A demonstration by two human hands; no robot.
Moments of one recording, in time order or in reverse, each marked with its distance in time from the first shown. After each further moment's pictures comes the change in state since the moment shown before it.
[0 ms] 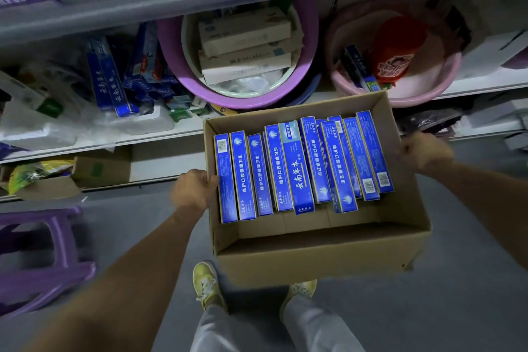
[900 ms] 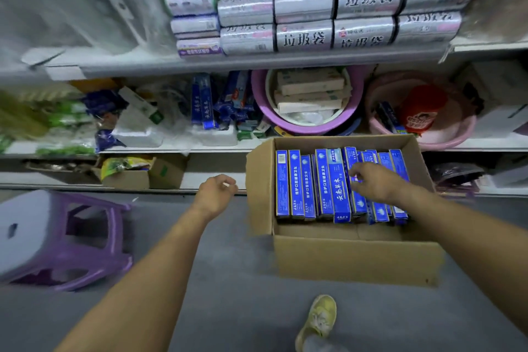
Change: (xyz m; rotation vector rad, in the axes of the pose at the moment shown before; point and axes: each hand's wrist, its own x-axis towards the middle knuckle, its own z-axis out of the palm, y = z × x) left_hand -0.087 -0.082 -0.125 -0.416 -0.082 0.002; right_hand -0.151 -0.158 -0.027 -0.036 -0.073 -0.414
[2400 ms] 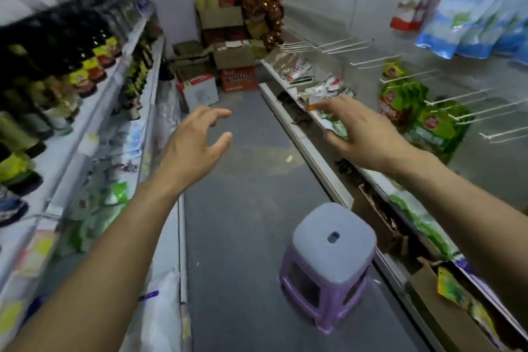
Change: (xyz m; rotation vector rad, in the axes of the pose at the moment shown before) left_hand -0.277 -0.543 -0.728 0.260 1.228 -0.125; right_hand -0.139 -1.102 0.123 -0.145 0.307 -1.688
